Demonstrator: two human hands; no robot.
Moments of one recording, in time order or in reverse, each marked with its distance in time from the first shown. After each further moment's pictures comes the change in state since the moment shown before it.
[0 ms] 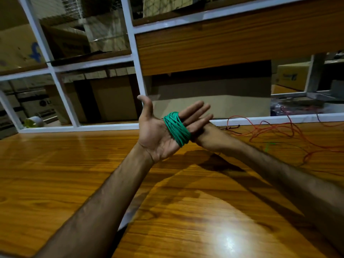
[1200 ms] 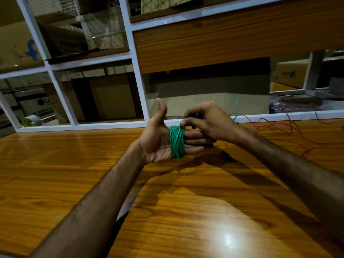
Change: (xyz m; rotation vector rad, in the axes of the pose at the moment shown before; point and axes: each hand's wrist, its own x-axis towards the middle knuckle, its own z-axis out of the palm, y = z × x) left_hand -0.010 0.003 -0.018 0.295 0.184 -0.353; right_hand 0.012 -0.008 -0.028 -0.155 0.153 -0.225
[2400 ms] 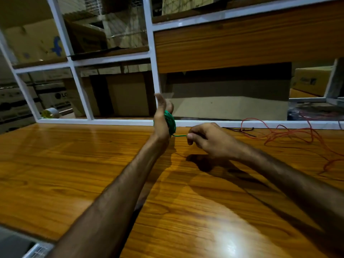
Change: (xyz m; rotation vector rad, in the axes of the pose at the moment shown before) left_hand 0.003 0.014 -0.026 0.436 0.877 0.550; right_hand -0.010 -0.026 0.039 0.043 -0.219 0.140
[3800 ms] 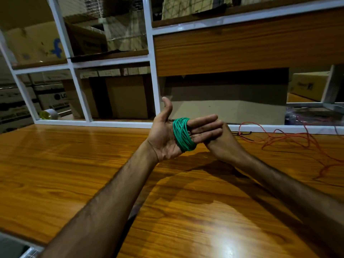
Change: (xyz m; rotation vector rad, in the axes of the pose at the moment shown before) left_hand -0.014 0.010 0.003 -0.790 -0.990 -0.409; right_hand -0.008 0.017 0.003 0.300 0.287 -0.056
